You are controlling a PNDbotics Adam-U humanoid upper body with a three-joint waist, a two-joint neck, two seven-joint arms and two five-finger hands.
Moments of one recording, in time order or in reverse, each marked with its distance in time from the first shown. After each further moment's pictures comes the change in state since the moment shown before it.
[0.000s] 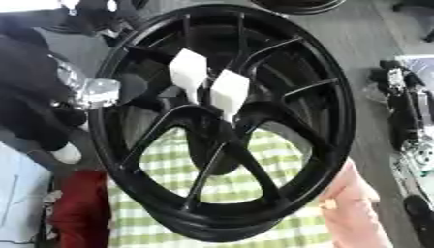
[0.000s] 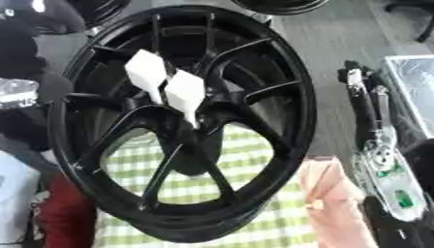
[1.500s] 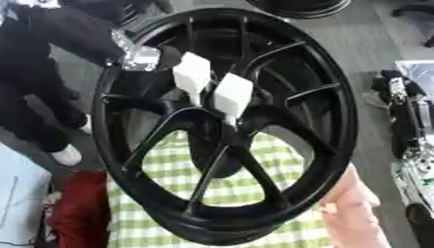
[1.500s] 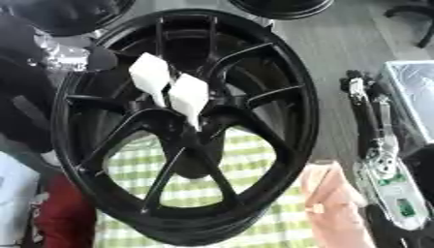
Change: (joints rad) left arm -0.078 -0.156 -0.012 0.249 -0.035 -0.094 -0.105; right arm -0.004 0.015 0.006 0.014 -0.001 0.004 0.004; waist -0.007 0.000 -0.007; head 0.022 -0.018
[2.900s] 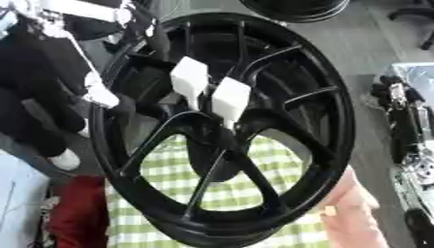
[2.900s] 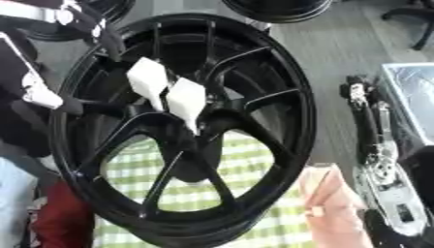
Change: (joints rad) left arm -0.010 -0.082 0.021 0.215 -0.008 -0.393 -0.165; right arm -0.012 0.015 0.006 0.018 -0.002 0.001 0.007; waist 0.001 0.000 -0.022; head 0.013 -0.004
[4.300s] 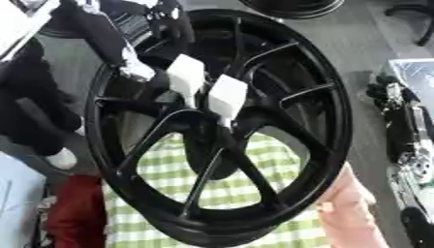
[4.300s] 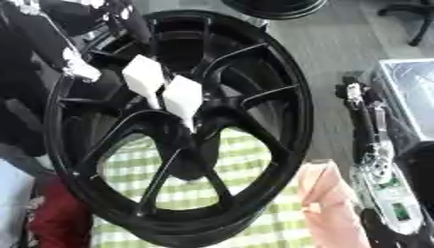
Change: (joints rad) left arm -0.066 -0.120 0.003 0.165 0.018 -0.004 -0.001; right arm -0.010 0.014 0.007 0.012 -0.005 0.001 0.013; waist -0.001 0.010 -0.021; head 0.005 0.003
